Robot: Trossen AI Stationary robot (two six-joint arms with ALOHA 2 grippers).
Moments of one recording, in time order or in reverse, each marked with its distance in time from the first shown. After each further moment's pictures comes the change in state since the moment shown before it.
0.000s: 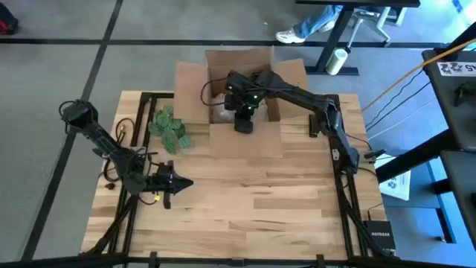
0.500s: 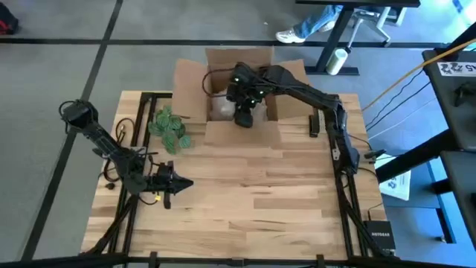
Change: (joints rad) left arm 0.000 0.000 0.000 -0.031 0.003 -0.037; right arm -0.002 -0.089 0.000 0.068 0.075 -0.003
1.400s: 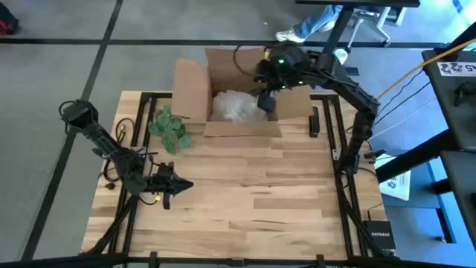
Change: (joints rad) left arm 0.000 -0.003 0.000 0.013 0.027 0.000; right arm 0.000 -0.321 0.002 0.038 0.214 0.052
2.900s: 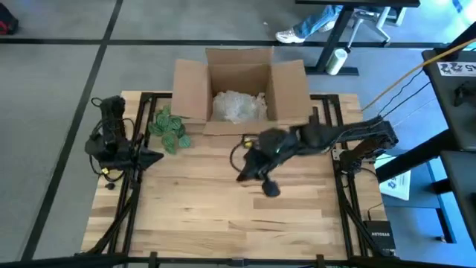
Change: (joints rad) left arm -0.439 -0.933 0.011 -0.347 -0.487 0.744; right arm 0.552 -0.167 -0.824 0.867 -0.317 0.211
